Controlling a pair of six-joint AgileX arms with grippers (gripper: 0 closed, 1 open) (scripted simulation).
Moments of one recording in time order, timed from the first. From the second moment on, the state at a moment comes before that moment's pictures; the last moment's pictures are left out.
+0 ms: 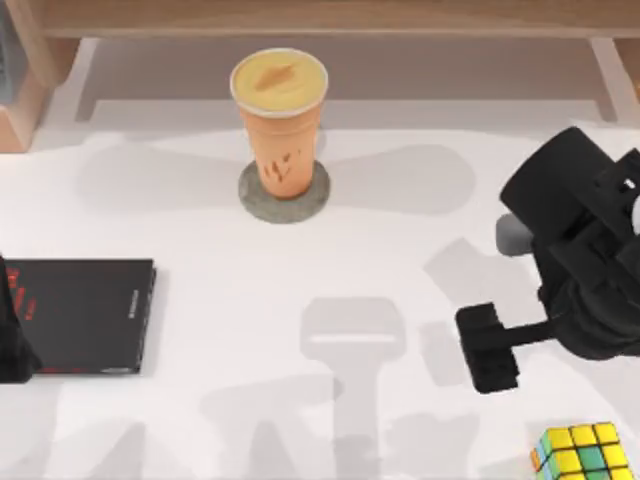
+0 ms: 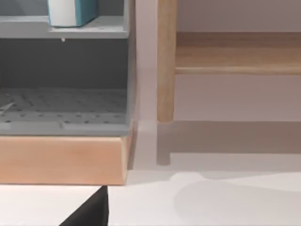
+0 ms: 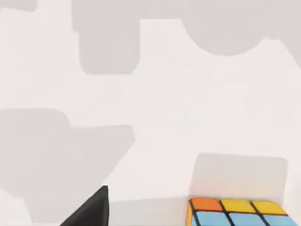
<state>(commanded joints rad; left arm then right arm) 0.00 0.00 0.00 0.00 0.00 0.00 0.66 1.43 0.97 -0.92 0.13 0.47</state>
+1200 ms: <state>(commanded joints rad) 0.00 0.00 0.00 0.00 0.00 0.00 0.63 1.42 0.72 -0.87 0.00 0.52</state>
